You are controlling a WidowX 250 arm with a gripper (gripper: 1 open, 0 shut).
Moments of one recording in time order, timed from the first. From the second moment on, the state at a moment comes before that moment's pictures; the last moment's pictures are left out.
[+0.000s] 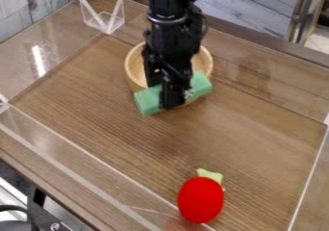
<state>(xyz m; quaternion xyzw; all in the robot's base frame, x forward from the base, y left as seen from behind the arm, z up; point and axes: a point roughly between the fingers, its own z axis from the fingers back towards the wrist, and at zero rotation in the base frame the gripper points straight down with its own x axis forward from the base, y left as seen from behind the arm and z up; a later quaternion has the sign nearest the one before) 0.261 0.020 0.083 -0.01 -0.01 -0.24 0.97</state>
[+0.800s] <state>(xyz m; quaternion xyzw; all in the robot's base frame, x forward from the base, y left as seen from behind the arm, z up) 0.287 0.038 0.073 0.01 -0.03 -0.22 0.98</state>
